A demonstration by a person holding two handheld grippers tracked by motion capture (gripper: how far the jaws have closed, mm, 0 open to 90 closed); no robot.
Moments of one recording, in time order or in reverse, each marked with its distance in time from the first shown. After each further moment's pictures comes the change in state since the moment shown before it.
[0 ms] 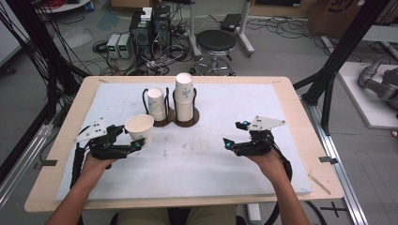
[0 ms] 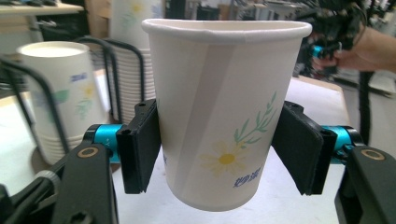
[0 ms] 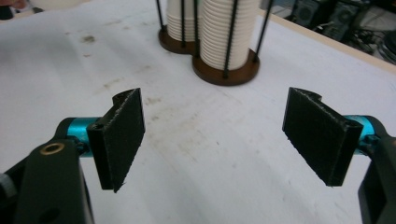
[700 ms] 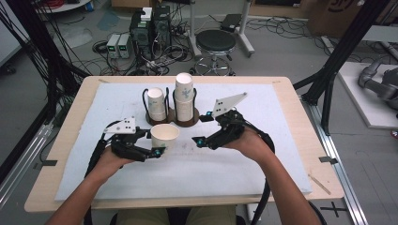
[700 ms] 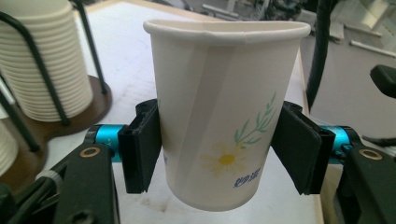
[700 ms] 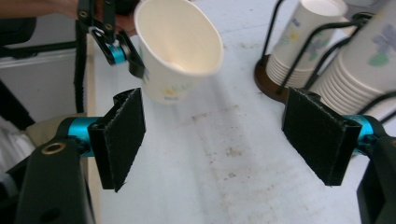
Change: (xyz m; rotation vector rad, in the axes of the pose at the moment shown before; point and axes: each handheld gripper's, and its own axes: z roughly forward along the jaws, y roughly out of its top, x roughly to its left) left arm -0.024 0.023 0.050 0.222 -0.182 0.019; right arm 0.043 0.100 0.034 0.121 0.336 -0.221
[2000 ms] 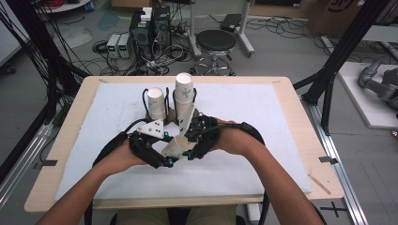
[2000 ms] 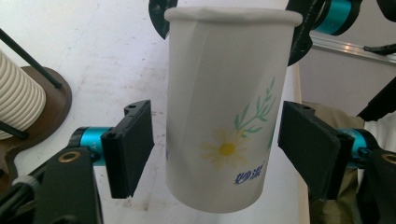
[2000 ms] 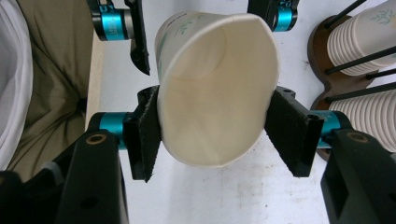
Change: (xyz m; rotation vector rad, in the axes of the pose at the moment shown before) left arm -0.029 0.048 0.044 0.372 -0.082 0.174; right arm 0.034 0.049 0.048 0.460 0.098 -0.384
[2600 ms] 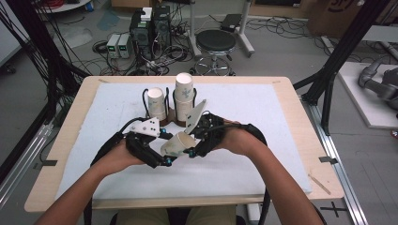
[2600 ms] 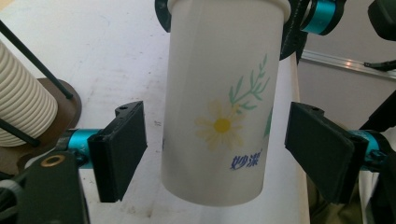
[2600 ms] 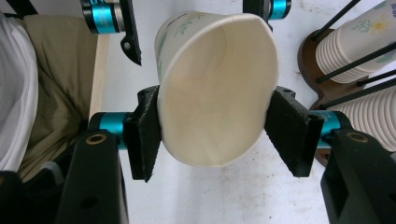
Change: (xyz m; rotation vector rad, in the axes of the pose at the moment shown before) left arm -0.001 -0.002 -0.008 -0.071 0.012 -0.008; right arm -0.003 -0.014 -0.006 -0.109 -0.006 0.043
